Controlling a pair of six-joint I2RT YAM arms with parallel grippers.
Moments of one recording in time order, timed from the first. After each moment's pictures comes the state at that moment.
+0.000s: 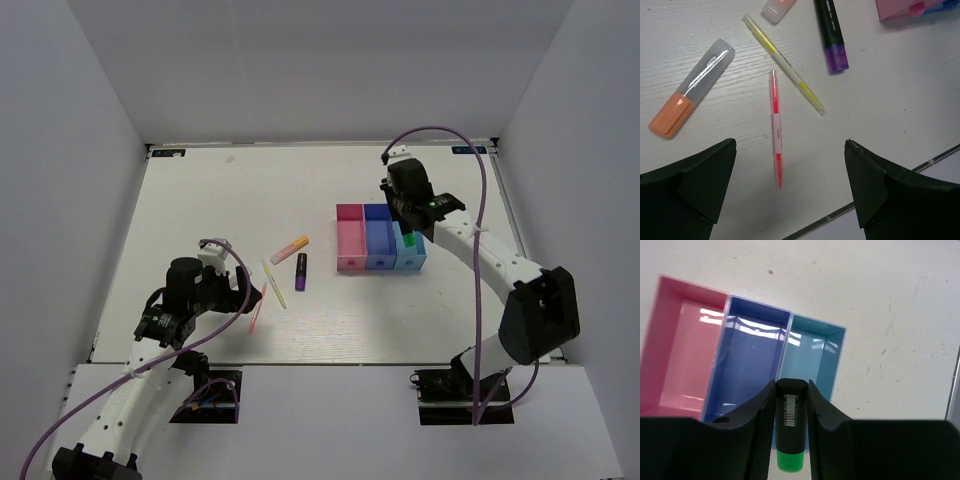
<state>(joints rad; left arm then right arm) -0.24 0.57 0.45 -0.54 0.28 -0.23 0.53 1.46 1.21 -0.45 0.32 -0.01</state>
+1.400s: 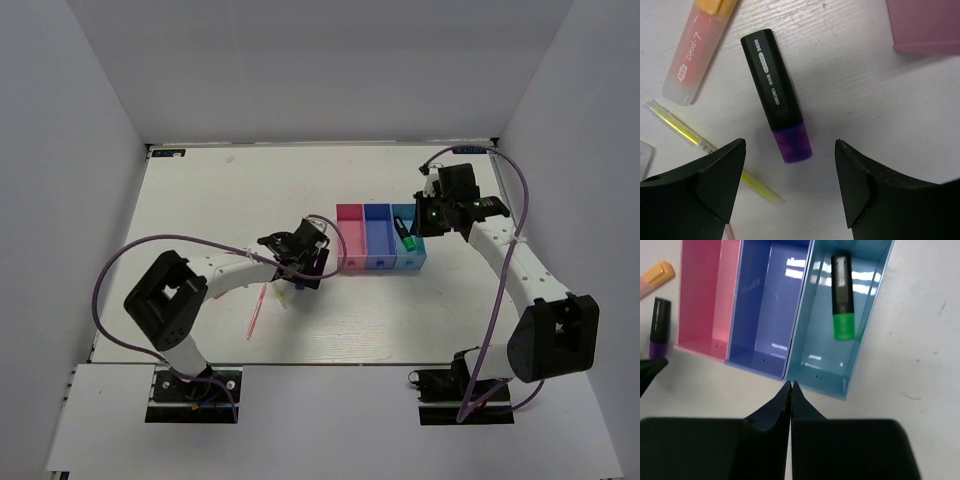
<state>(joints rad) -0.80 1.64 0.99 -0.42 -0.24 -0.36 0.26 1.39 1.18 -0.67 -0.18 0.11</state>
